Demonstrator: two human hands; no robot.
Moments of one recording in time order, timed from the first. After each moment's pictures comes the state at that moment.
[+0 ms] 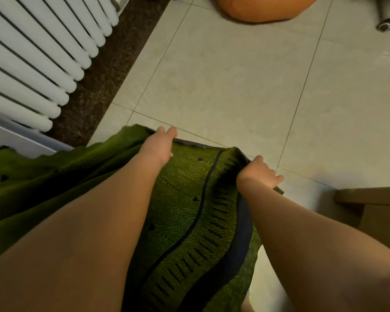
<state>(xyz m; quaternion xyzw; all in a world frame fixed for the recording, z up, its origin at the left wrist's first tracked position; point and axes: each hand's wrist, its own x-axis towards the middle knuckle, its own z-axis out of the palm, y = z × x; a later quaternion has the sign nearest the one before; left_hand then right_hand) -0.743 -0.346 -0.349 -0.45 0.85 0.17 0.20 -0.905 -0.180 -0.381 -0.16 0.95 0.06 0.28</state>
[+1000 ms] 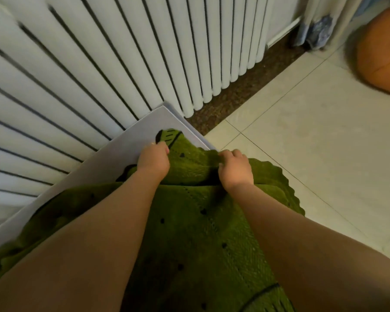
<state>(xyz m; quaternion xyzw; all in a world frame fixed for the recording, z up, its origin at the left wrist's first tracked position) -0.387 -0.397 -0.234 -0.74 0.65 0.16 0.04 -0.585 -0.353 -0.282 -0.60 0.73 -0.13 0.29</state>
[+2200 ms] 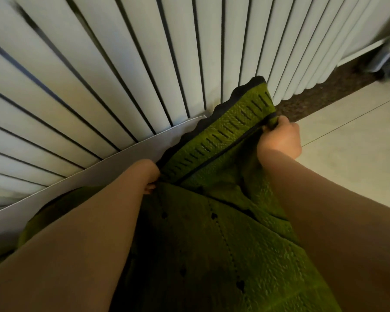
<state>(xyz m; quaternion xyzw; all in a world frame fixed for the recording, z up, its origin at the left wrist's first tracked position) -0.270 -0.473 -0.274 -0.87 0.24 0.43 0.04 -0.540 -0.550 -0.282 -0.47 0.82 -0.24 0.21</state>
